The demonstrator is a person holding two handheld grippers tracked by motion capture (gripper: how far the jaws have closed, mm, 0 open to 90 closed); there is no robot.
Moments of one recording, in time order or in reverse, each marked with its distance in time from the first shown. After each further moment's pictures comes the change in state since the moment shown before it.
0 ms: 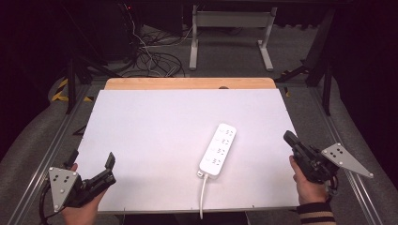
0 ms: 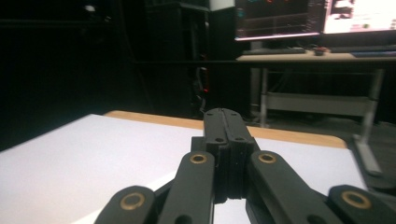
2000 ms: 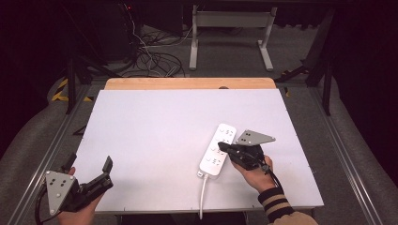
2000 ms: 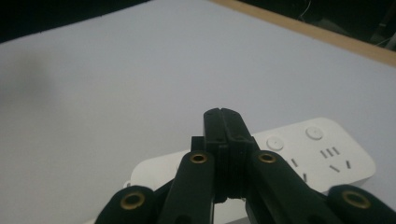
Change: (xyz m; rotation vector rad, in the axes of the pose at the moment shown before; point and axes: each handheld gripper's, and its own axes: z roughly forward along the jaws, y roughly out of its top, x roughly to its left) left arm 0.004 -0.002 -0.008 0.019 -0.004 0.002; right arm 0.083 -0.044 0.120 0.476 0.370 -0.172
